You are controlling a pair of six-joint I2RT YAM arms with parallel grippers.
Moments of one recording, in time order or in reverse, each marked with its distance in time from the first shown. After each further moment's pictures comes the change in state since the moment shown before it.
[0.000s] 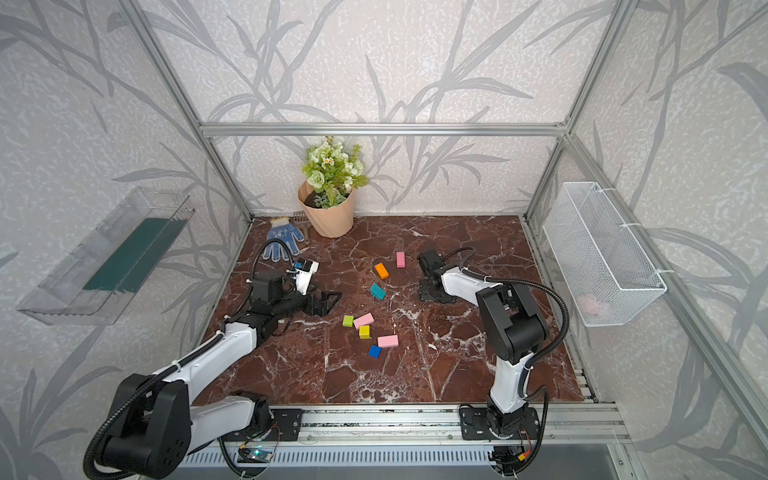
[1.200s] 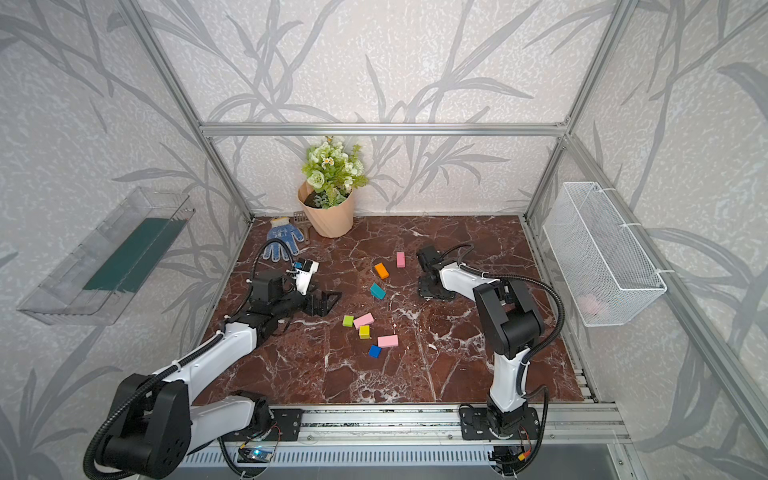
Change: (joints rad) left arm -0.001 0.000 0.000 0.000 0.000 0.000; right arm -0.006 0.047 0.068 -0.030 -0.003 -0.019
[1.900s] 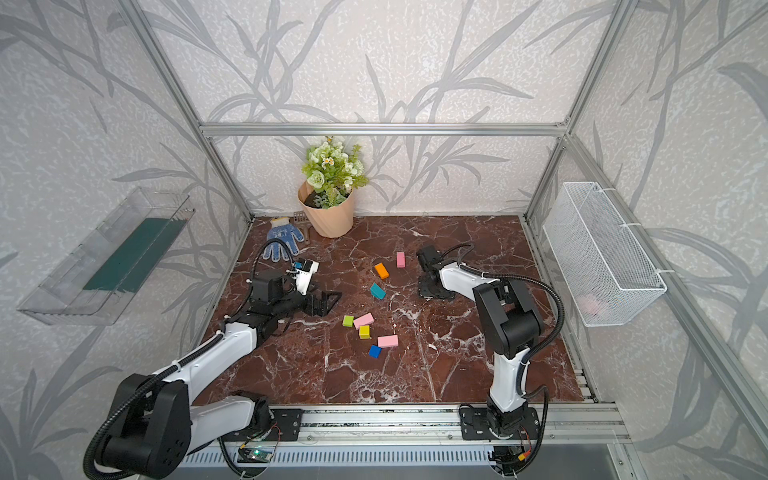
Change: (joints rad) left arm 0.000 0.000 0.000 0.000 0.000 0.000; right arm -0.001 0.001 0.001 0.000 -0.003 -0.003
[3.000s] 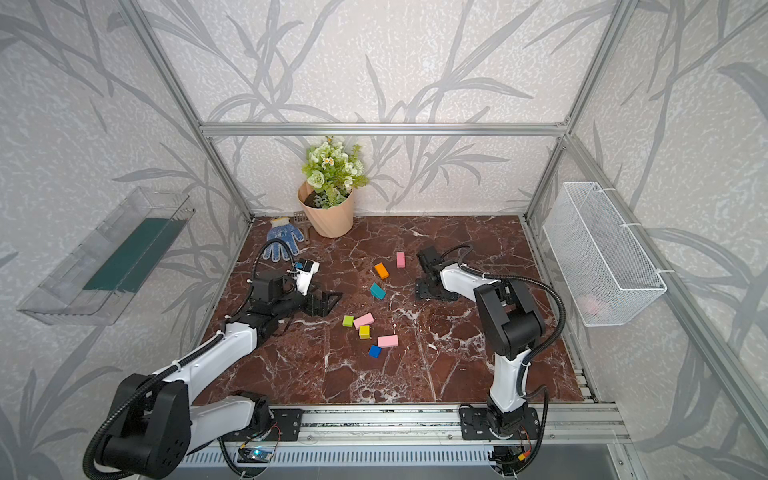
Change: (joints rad) left arm -0.006 0.000 0.000 0.000 0.000 0.002; right arm 0.000 -0.012 -0.017 0.000 -0.028 -0.039
